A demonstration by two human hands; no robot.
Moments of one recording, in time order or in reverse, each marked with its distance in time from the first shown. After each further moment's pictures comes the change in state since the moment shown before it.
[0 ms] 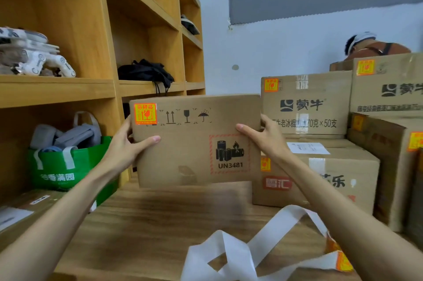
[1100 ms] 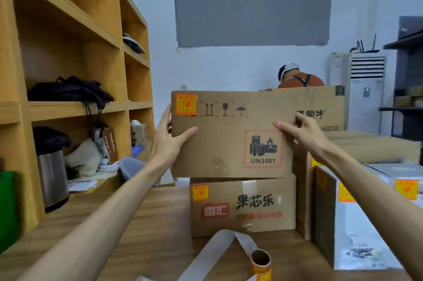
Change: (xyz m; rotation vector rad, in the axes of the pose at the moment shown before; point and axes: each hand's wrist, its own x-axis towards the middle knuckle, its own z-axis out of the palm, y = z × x) left_hand 0.049 0.121 0.233 -0.338 -0.084 0.200; right_hand 0.000 -0.032 -0.257 -0.095 0.213 0.077
